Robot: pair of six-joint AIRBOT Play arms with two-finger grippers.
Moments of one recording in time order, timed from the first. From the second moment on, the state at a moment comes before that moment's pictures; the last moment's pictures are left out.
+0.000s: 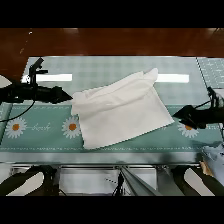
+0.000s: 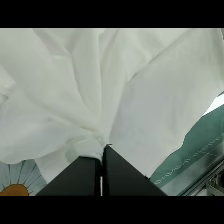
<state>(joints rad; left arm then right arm) 0.09 -1.16 0.92 0.75 -1.20 -1.14 -0.45 -1.00 0.65 -0.99 1.26 1.38</state>
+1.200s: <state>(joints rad) 0.11 -1.16 0.96 0.74 -1.20 -1.13 -0.10 -1.07 0.50 -0.74 0.52 1.53</state>
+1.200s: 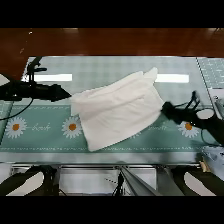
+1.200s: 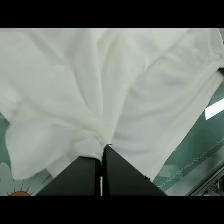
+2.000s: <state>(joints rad) 0.10 -1.16 1.04 0.58 -1.31 -1.11 -0.20 -1.25 1.10 -0.82 0.48 1.48</state>
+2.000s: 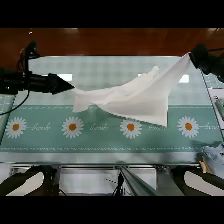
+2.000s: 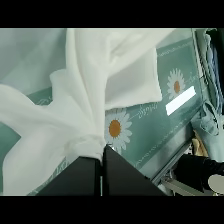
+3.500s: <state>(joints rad) 0.09 -1.16 0.93 0.59 -1.25 -1.08 -0.17 -1.20 0.54 -0.84 0.88 1.40</state>
